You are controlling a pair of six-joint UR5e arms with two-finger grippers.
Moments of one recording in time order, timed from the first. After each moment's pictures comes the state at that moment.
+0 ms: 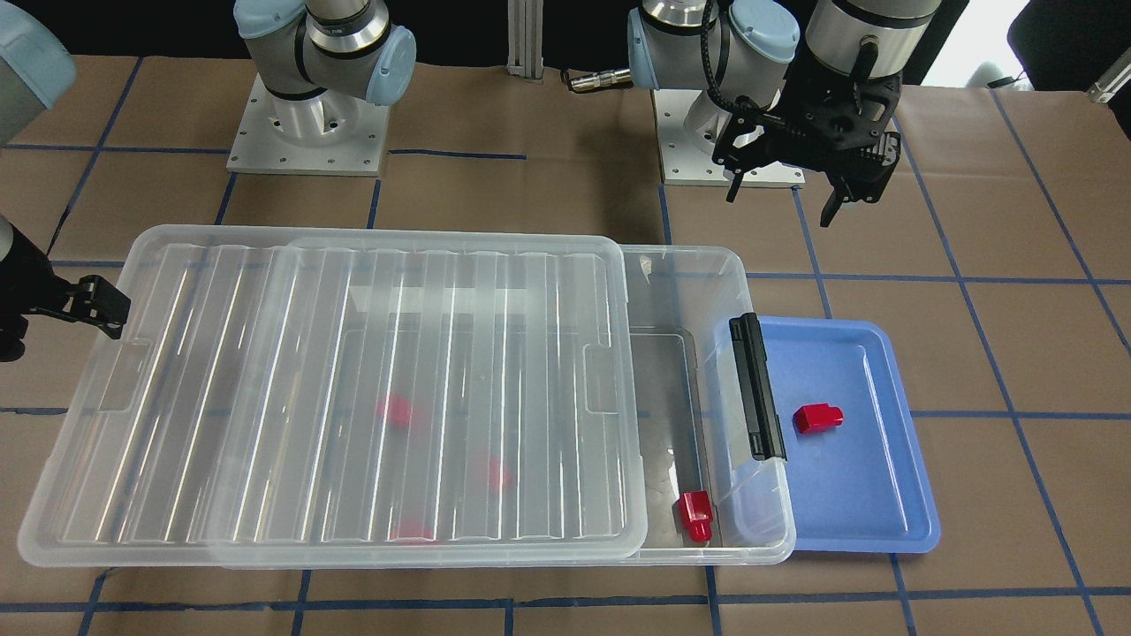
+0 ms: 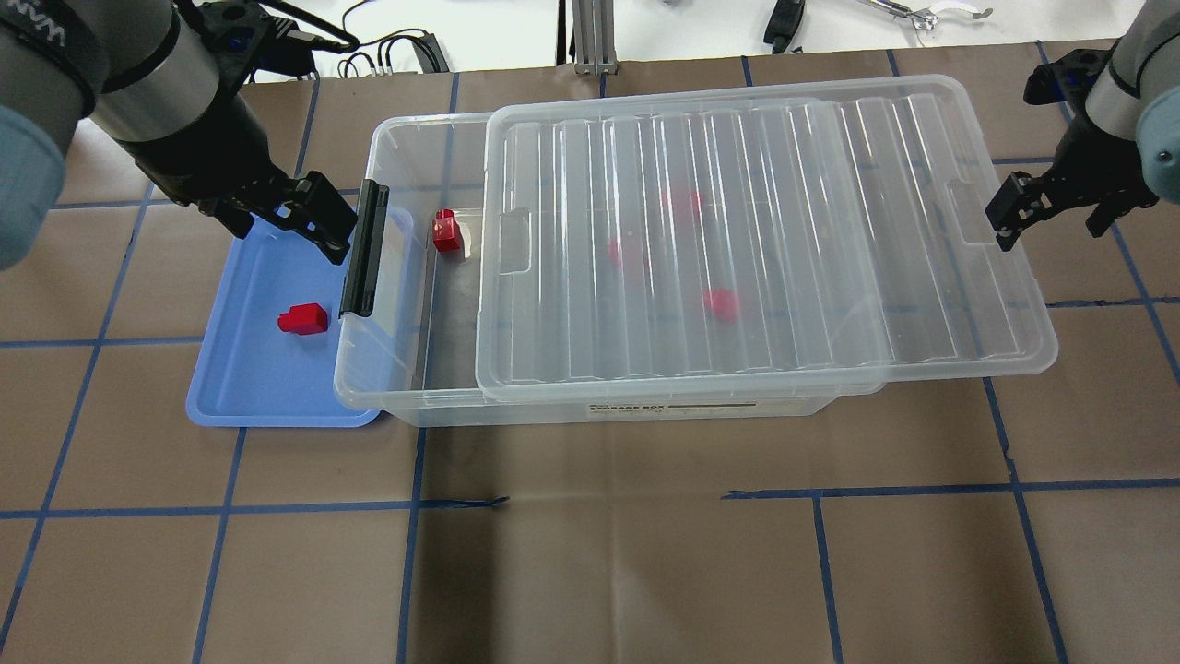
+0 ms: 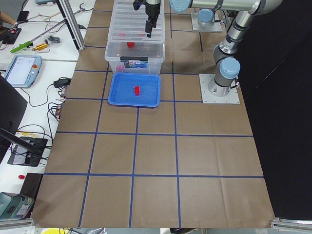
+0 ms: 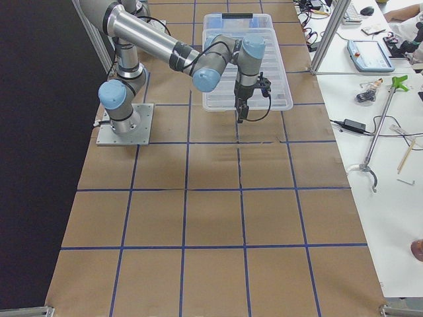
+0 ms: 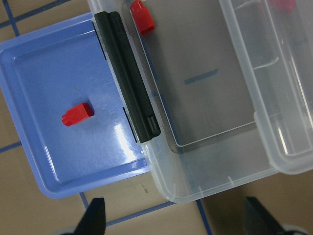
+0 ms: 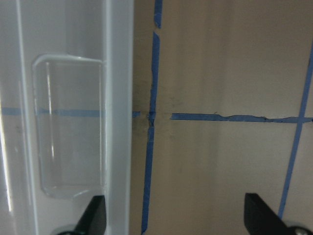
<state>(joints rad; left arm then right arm) -1.53 -1.50 -1.61 -1.56 1.58 0.45 1.19 -1.40 1.72 -1.88 -1.72 -0.44</state>
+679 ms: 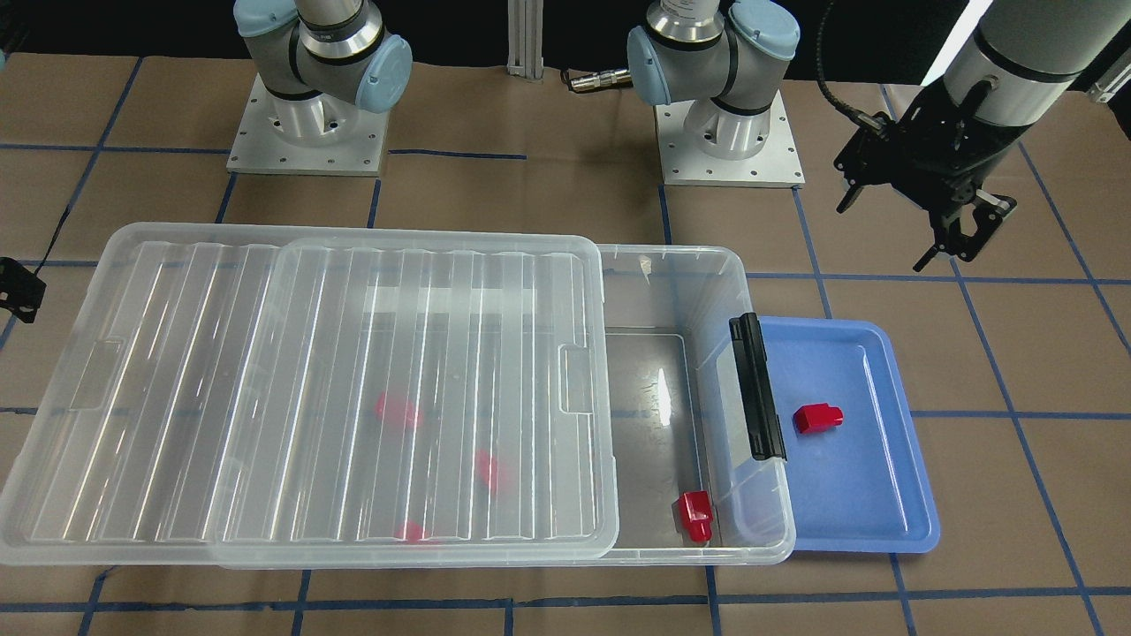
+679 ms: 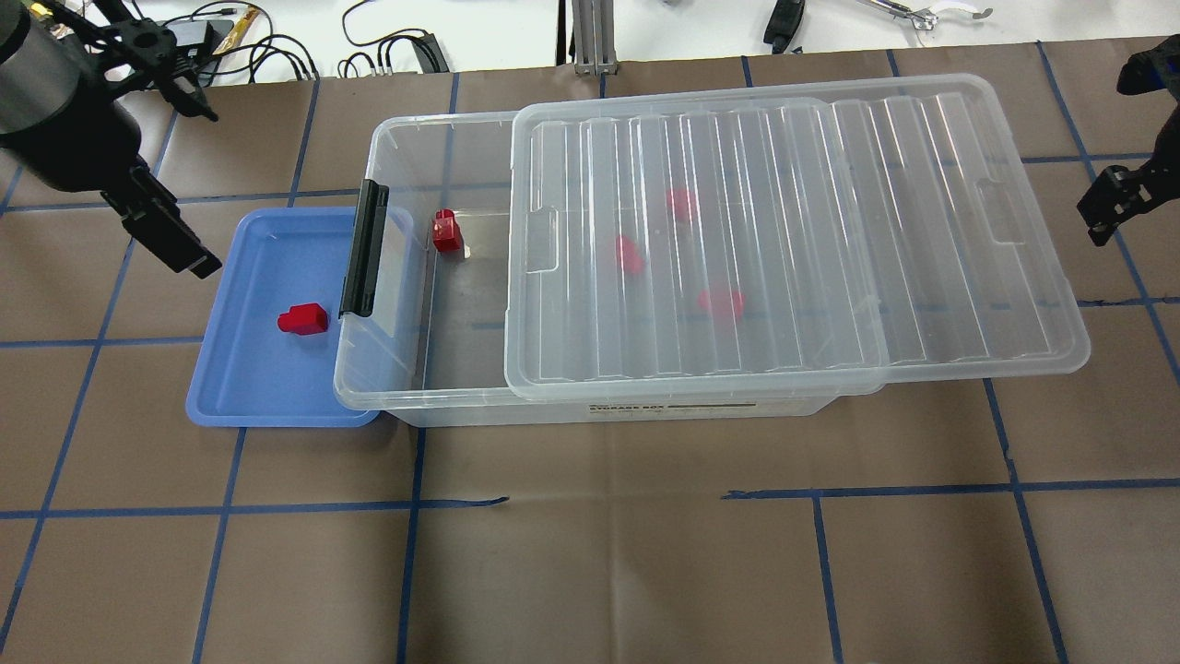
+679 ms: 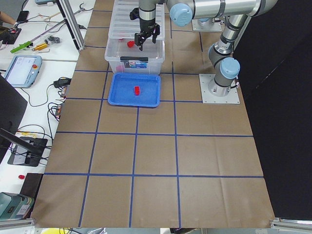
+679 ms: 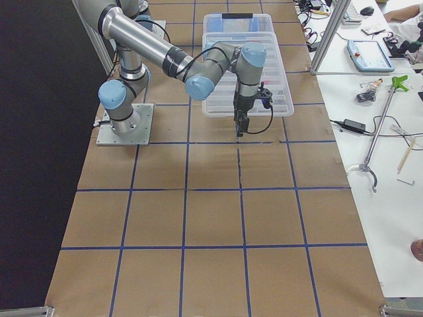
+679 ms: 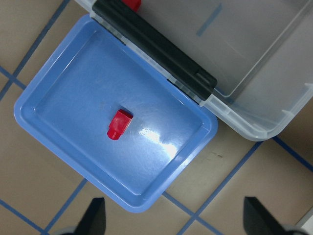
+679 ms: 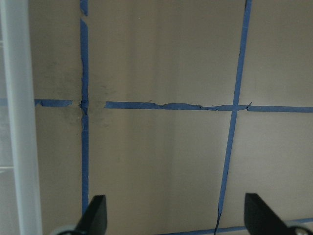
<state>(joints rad) -1.30 -1.54 -1.62 -1.56 1.57 1.24 1.09 -1.41 1.68 -1.89 -1.79 -0.54</state>
